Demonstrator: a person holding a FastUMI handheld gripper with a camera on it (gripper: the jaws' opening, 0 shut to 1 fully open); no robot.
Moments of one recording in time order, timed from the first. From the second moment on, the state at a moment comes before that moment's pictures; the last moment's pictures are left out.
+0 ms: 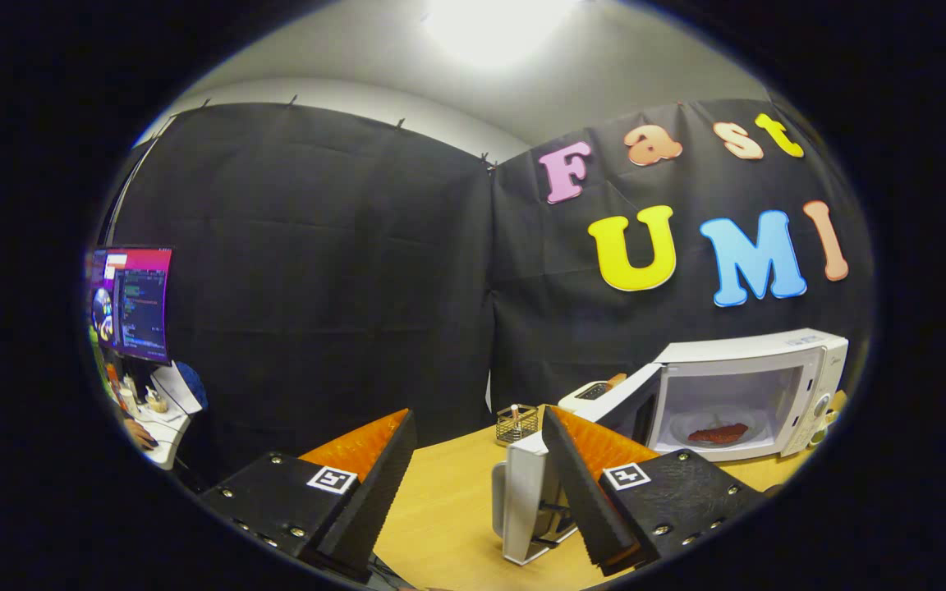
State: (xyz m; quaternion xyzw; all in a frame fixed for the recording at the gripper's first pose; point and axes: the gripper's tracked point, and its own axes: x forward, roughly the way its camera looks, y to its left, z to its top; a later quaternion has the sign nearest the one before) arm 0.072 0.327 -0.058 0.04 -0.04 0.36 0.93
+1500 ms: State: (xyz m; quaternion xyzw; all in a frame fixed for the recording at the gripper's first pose) arm 0.251 0.037 -0.165 0.02 0.05 0.00 1.00
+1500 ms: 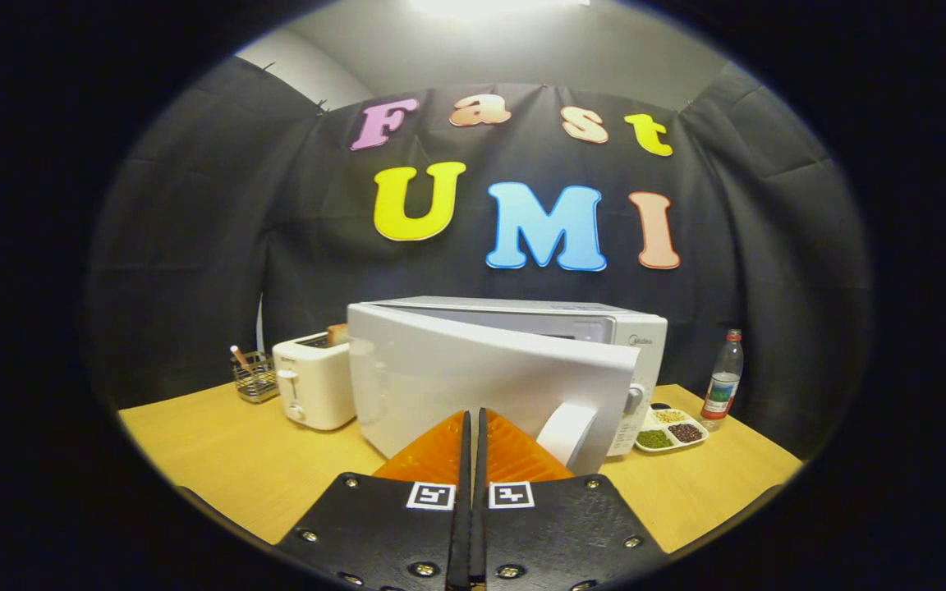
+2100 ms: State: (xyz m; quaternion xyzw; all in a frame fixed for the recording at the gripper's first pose) arm 0.367 -0.035 -0.179 0.01 0.06 -0.08 0.99
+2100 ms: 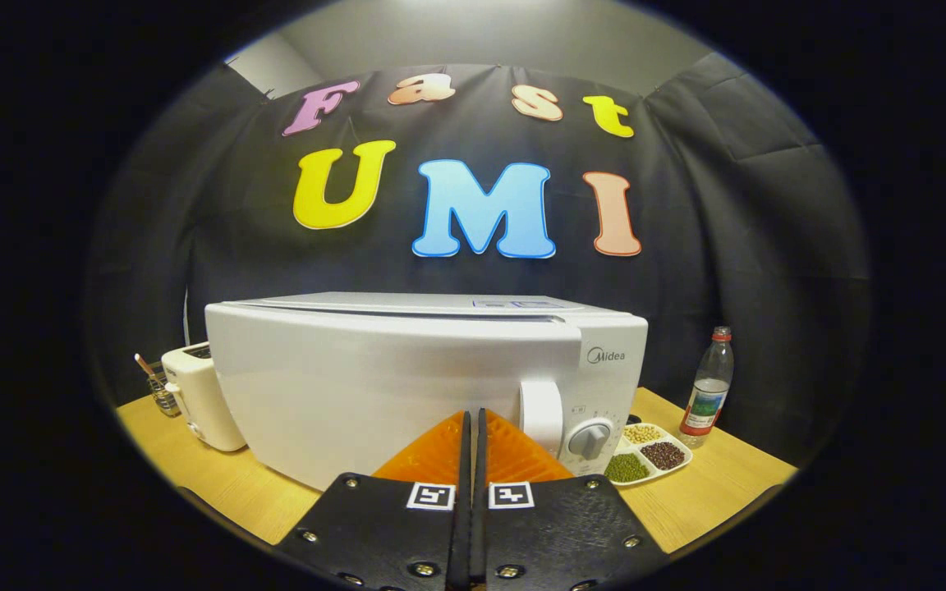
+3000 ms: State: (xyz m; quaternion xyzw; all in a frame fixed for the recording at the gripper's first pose) arm 0.158 0.039 -0.083 0.03 0.03 0.04 1.00
